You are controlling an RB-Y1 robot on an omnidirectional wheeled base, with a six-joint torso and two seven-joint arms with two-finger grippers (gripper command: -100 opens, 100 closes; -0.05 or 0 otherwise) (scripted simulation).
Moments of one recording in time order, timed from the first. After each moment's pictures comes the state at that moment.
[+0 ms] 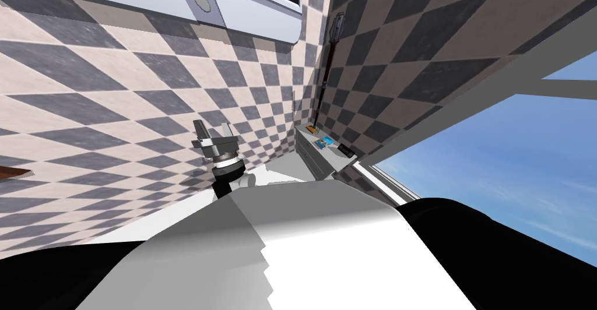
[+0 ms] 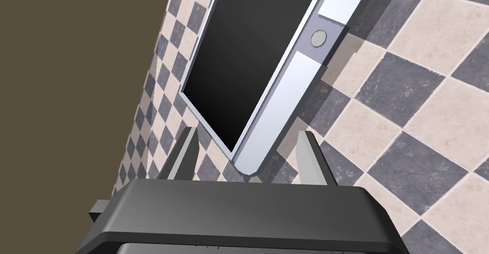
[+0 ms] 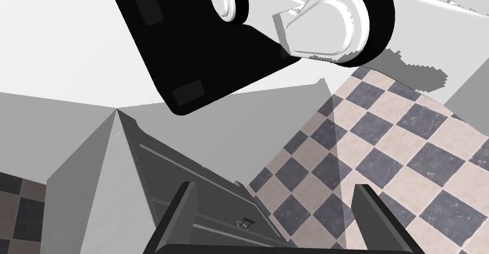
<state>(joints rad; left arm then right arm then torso) 0.46 -0.04 0.00 -2.31 0.05 -0.61 0.16 0.75 -1.10 0.62 -1.47 0.48 -0.51 -0.18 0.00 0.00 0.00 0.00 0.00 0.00</state>
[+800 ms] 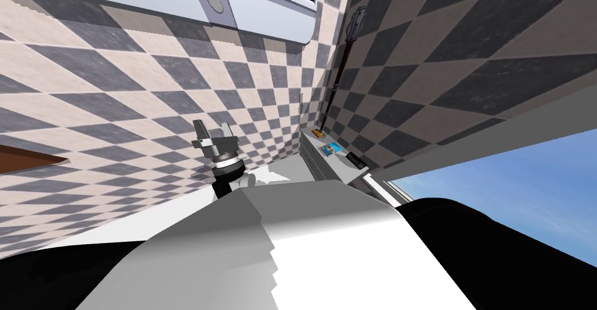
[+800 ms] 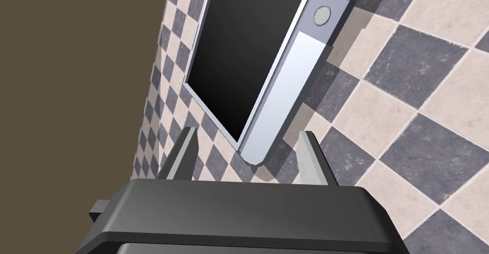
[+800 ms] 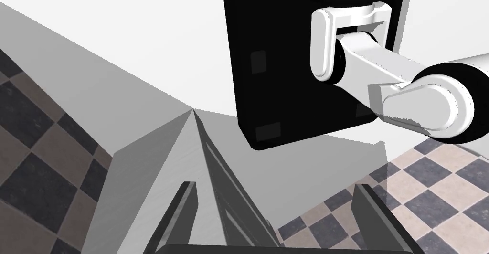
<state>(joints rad) 0.46 -0.04 0.00 -2.31 0.05 -0.61 0.16 0.76 -1.23 0.69 -1.26 0.49 -0.54 -0.09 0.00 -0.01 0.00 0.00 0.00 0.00</state>
